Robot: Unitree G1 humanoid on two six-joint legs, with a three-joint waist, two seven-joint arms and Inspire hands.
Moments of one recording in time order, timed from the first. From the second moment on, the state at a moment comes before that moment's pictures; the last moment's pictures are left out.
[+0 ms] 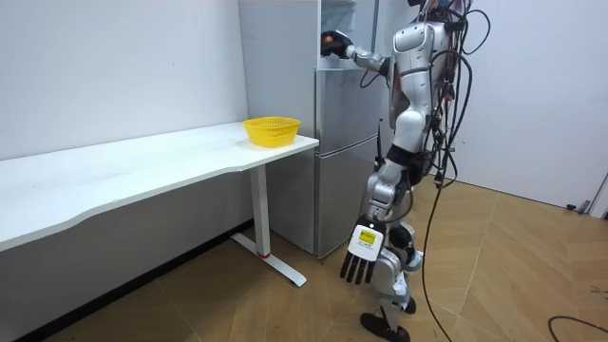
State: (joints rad) left arm 0.28 0.26 0.09 1.02 -0.13 0.12 0.13; right arm -0.46 -0.61 0.00 -0.05 0.14 0.17 -0.30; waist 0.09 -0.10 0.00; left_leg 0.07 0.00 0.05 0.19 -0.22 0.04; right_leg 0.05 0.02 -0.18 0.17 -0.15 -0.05
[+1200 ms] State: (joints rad) left arm 0.24 0.23 0.07 1.19 -0.16 -0.09 0.12; right arm -0.32 -0.45 0.03 -0.63 -0.18 -0.28 -0.46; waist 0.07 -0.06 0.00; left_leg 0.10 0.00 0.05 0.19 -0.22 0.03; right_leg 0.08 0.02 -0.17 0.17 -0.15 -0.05
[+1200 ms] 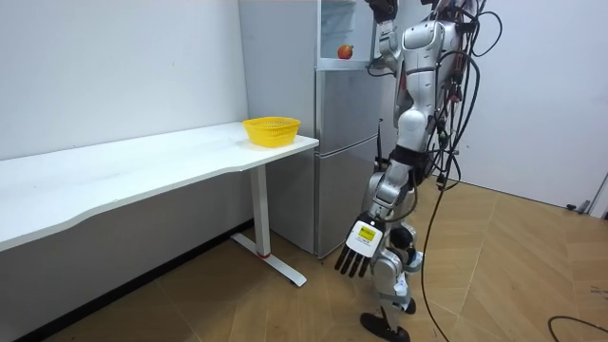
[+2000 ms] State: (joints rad) left arm 0.16 0.25 0.04 1.24 -0.17 -0.09 0.07; right arm -0.37 -0.47 0.27 -0.63 -0.30 -0.22 -0.17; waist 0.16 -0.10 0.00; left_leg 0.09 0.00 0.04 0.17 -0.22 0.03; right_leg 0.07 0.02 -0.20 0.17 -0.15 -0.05
